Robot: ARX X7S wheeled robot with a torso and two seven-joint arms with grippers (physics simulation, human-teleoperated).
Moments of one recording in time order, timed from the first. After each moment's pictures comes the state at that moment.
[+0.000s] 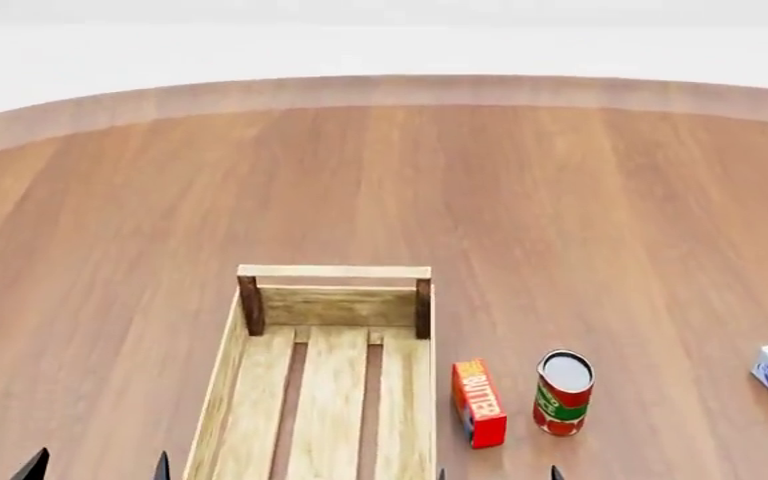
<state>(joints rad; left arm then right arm) -0.01 -0.10 0.12 -0.01 -0.09 0.01 -0.12 0.00 0.10 -0.14 0.01 0.08 -0.01 0.09</state>
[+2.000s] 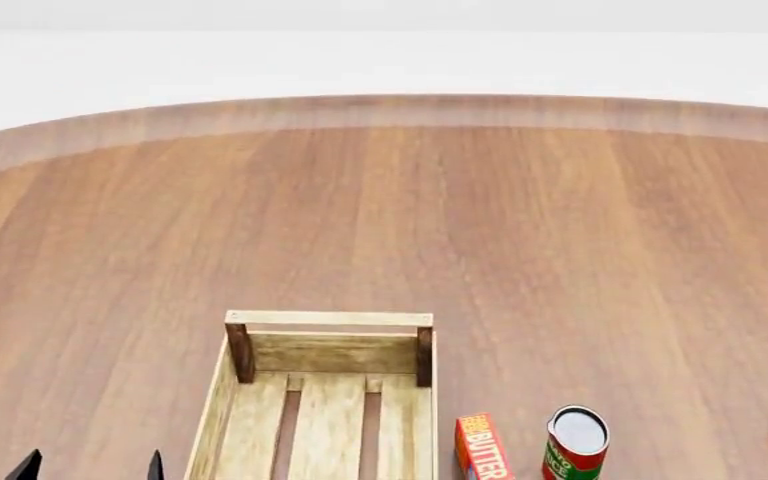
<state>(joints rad) -0.01 -0.17 0.19 0.01 -0.18 0.01 -0.21 -0.12 0.03 0.42 -0.60 0.46 0.73 0.87</state>
